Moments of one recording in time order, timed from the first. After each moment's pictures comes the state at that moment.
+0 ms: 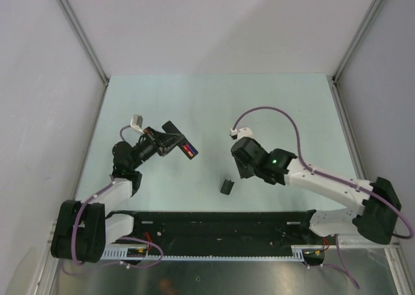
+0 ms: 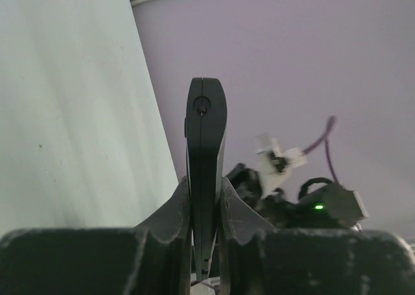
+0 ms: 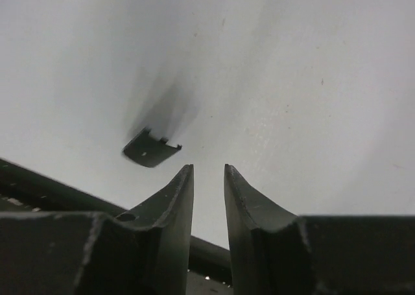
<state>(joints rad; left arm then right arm) -0.09 1.11 0.29 0.96 0.74 -1.39 0.98 1.30 0.97 -0.63 0.33 0.46</state>
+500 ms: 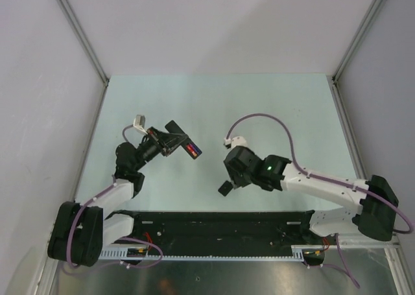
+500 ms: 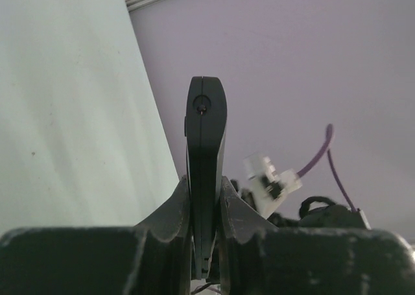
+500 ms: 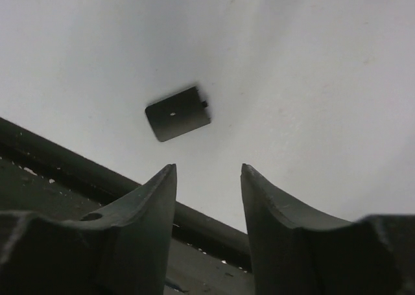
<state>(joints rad) -0.19 1.12 0.29 0.95 0.65 -1.35 1.04 1.26 0.98 -0.68 0.30 0.50</state>
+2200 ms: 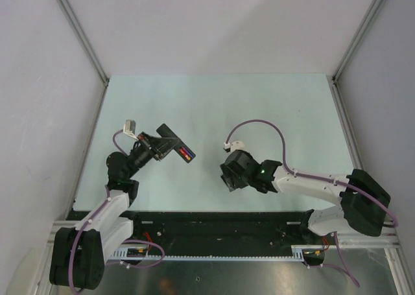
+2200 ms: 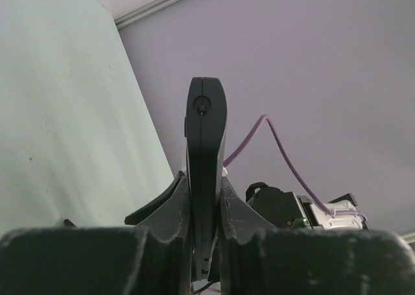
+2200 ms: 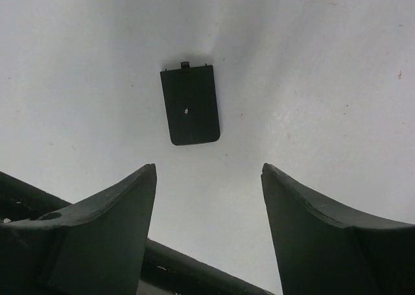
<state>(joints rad) -0.10 0.90 0.22 0.91 0.70 -1.36 1.02 1.36 0.80 -0.41 0.29 0.48</state>
